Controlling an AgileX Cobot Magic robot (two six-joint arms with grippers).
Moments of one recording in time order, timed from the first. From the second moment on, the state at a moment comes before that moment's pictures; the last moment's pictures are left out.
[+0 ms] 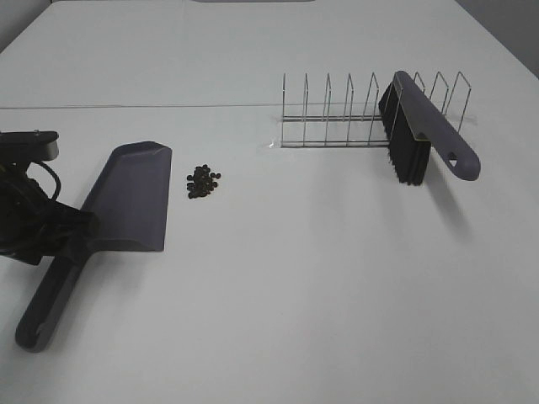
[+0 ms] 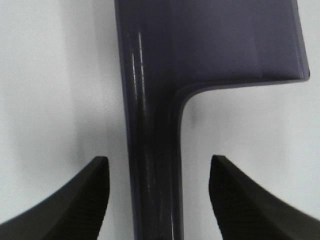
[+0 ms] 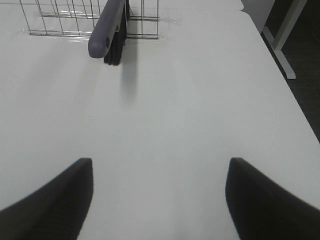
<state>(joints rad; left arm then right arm) -0.16 1.78 -0.83 -0.22 0.43 0.05 -0.05 -0.01 -0.50 0.02 1.06 -0.05</state>
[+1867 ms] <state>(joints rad) -0.16 1.69 -0.84 -0.22 0.35 0.02 -0.05 0.17 -0.56 0.06 0.90 -0.04</state>
